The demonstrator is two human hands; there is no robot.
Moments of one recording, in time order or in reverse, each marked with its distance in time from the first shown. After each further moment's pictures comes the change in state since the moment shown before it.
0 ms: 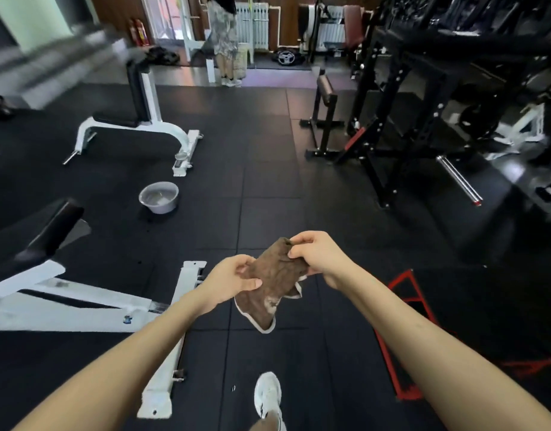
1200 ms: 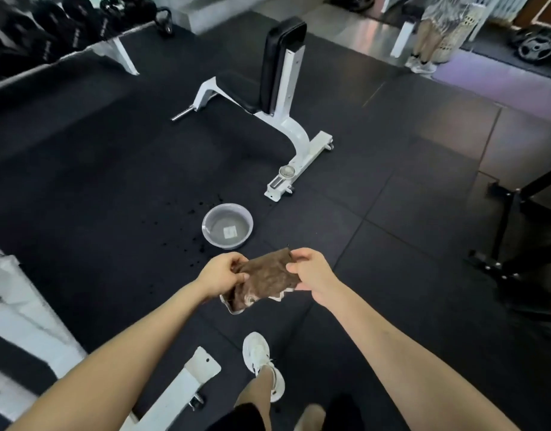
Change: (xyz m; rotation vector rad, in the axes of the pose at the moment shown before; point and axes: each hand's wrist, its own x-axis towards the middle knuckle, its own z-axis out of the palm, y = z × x) left_hand 0.742 -0.061 -0.487 0.041 0.483 -0.470; right_hand 0.931 -0.294 0.205 -0.147 -0.515 0.225
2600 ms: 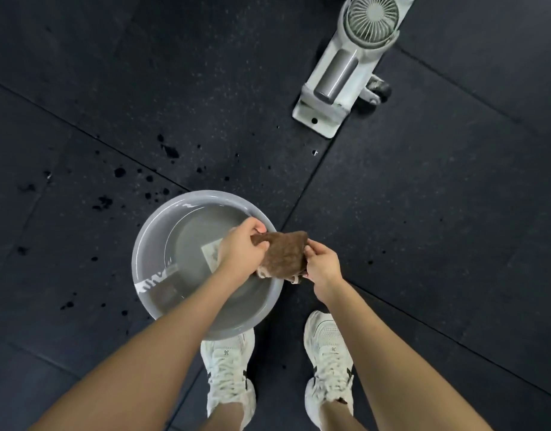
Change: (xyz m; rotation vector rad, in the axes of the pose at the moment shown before) left_hand 0.785 -0.365 0.128 0.034 -0.117 -0.318; right_hand 0.859 0.204 0.146 0.214 0.288 0.604
